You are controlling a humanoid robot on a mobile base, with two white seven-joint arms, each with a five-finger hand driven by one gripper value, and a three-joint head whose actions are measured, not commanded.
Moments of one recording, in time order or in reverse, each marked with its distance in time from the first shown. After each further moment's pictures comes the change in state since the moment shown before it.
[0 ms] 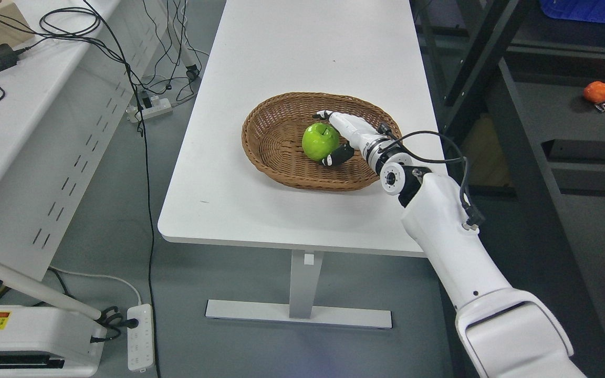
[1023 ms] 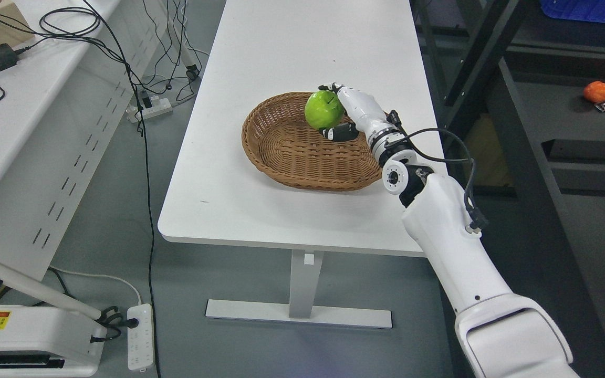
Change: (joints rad) left arm 0.000 0.000 0.000 0.000 0.000 0.000 0.000; right arm 0.045 -0.007 -0.074 -0.111 -0.002 0.002 -0.267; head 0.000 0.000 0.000
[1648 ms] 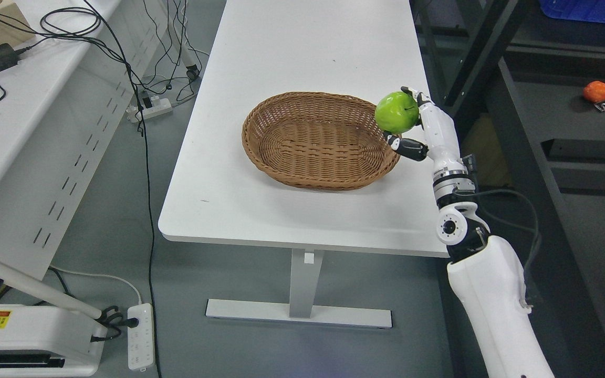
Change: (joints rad) left arm 0.000 0.000 0.000 0.000 0.000 0.000 0.000; right arm 0.357 -0.146 -0.207 -0.373 -0.093 0.026 -0.125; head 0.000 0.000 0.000
